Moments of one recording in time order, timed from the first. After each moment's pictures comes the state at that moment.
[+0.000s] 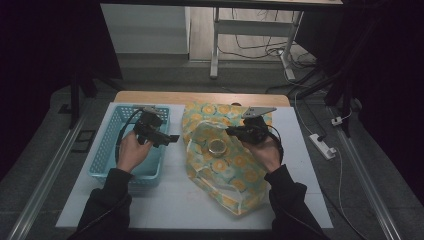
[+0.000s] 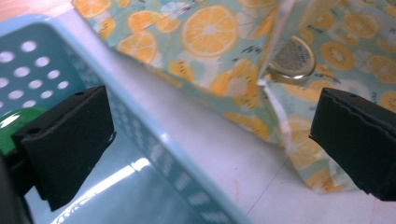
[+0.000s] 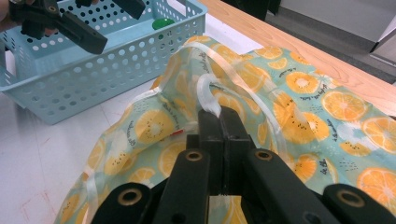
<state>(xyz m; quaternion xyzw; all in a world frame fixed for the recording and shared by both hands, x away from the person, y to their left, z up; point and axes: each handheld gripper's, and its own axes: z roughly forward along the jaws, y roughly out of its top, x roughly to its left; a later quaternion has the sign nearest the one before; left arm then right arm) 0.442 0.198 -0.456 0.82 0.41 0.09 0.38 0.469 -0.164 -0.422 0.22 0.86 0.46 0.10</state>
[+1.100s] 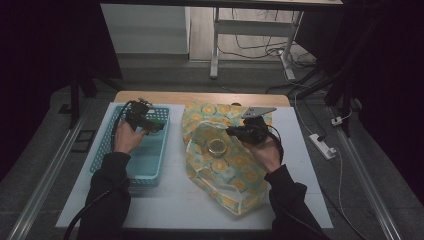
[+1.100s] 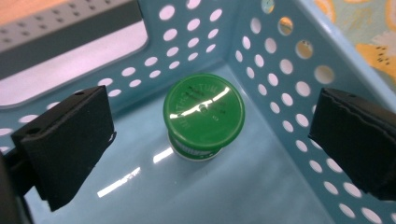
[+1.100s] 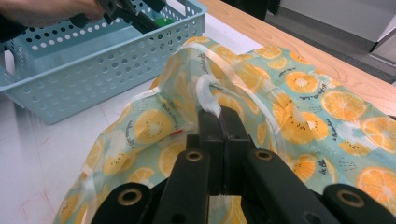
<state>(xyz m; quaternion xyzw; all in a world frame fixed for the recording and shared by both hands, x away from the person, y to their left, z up) 0.503 0.241 -0.492 0.80 0.52 0.12 0.28 0.469 -0.164 -0.422 0.22 0.86 0.46 0.10</state>
